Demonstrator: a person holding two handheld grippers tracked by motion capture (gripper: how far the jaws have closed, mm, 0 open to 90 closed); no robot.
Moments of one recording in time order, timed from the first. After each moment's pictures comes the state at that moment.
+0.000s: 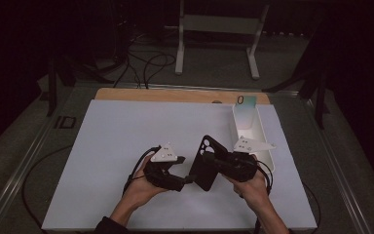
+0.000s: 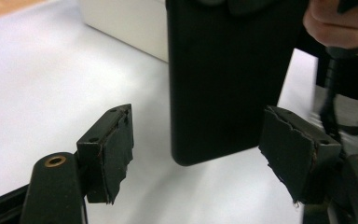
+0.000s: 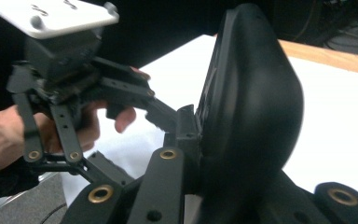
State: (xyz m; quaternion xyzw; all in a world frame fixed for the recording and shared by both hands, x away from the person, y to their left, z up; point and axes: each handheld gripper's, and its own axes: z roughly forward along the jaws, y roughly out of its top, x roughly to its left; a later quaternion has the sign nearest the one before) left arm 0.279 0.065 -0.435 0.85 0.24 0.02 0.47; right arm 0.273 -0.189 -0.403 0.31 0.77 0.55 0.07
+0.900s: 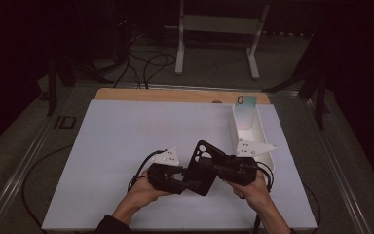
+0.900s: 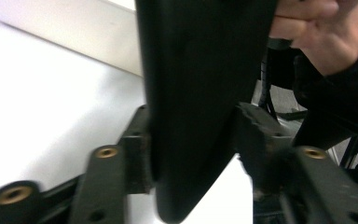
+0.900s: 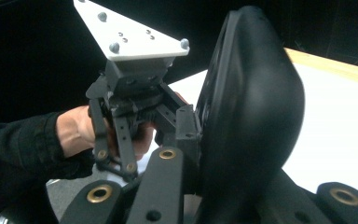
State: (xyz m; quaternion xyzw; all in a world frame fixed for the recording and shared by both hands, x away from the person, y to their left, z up) left arm 0.279 0.062 -0.444 0.84 0.17 -0.06 0.51; right arm 0.268 -0.190 -0.400 0.23 0.77 0.60 0.02
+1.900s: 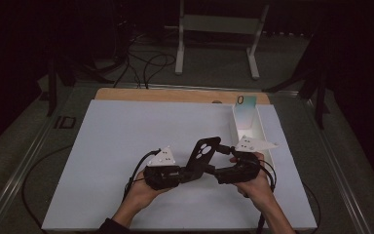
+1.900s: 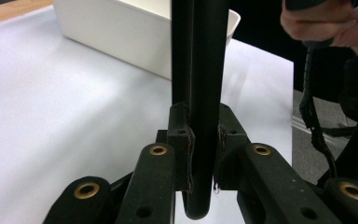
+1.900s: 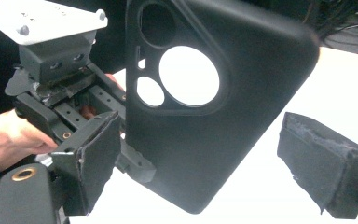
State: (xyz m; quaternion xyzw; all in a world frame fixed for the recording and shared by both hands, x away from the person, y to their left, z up) left arm 0.273 0.067 -0.444 0.83 0.22 0.02 0.51; right arm 0.273 -0.195 -0.399 0.31 0.78 0.54 0.08
